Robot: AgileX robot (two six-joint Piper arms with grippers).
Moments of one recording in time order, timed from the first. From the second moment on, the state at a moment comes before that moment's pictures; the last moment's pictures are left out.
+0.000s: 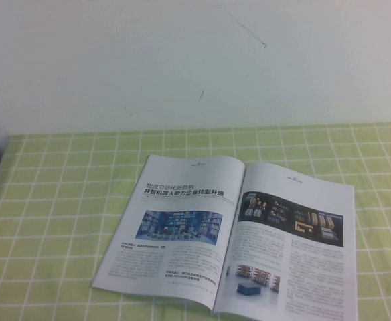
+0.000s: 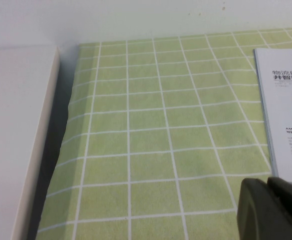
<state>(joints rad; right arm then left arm) -0.03 -0.01 0.02 -0.01 0.41 -0.14 -0.04 -0.01 0.02 -0.01 0.37 -0.04</state>
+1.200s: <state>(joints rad) -0.03 -0.01 0.03 -0.01 0.27 -0.14 -0.04 -0.01 0.02 -0.01 0.23 -0.04</state>
